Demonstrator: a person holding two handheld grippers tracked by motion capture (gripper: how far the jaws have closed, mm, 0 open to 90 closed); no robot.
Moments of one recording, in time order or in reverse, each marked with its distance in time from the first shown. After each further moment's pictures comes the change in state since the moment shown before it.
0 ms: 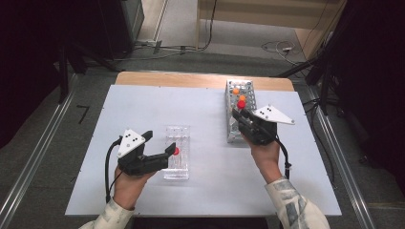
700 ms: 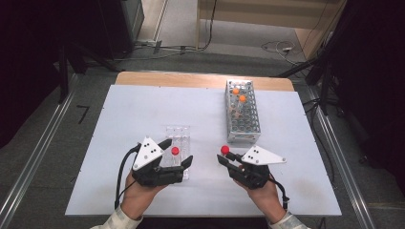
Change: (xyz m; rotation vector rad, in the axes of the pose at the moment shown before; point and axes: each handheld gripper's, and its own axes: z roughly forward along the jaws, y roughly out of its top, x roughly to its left) left arm -0.046 0.002 -0.002 0.036 -0.151 0.126; right arm 0.054 -0.063 -0.043 0.135 0.279 -0.074
